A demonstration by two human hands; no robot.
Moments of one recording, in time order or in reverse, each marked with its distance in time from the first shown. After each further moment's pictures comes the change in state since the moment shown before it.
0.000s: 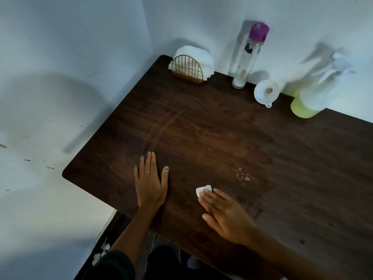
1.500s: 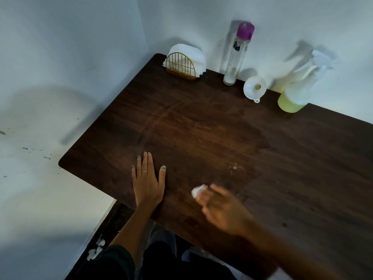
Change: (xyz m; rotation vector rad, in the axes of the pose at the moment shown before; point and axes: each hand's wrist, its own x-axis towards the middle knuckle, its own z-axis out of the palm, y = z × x) left_hand -0.036 0.011 0.006 0.036 -0.019 -0.035; right_hand -0.033 0.003 -0.002 -0.025 0.072 -0.085
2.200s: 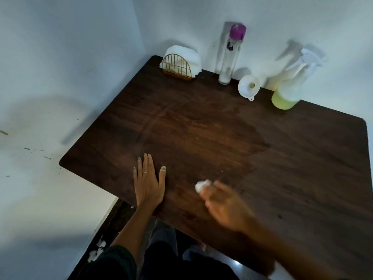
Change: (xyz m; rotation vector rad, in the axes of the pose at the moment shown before) left_hand -0.015 0.004 -0.004 -0.024 -0.031 0.000; right_hand -0.014 0.000 0.001 0.085 0.030 0.122
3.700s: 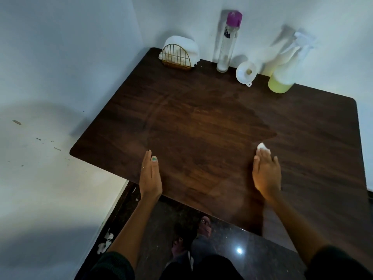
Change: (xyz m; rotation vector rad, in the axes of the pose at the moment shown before) left_hand -0.043 -0.015 -0.030 -0.793 0.025 -0.131; right_hand -0.035 0.042 -0.018 -0.167 0.186 0.924
